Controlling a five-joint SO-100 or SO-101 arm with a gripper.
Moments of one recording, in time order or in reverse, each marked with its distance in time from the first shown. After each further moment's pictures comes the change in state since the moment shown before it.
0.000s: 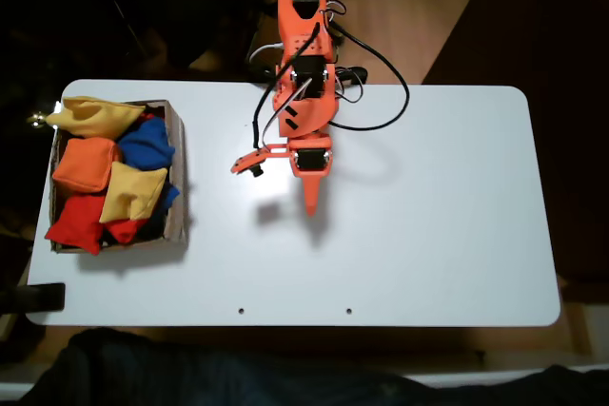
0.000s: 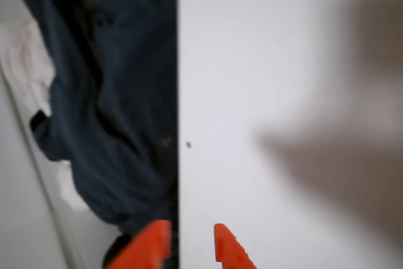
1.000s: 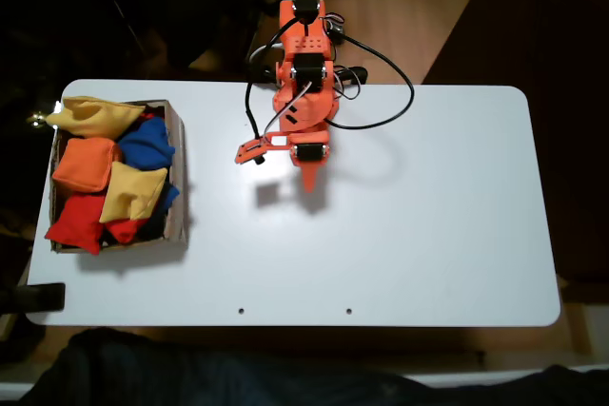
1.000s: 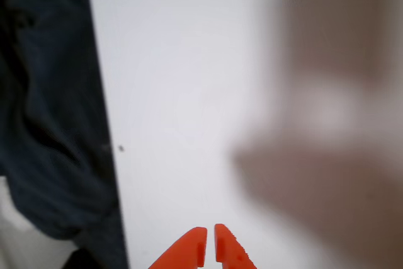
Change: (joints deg) arm 0.4 11.2 4.7 18.5 -1.1
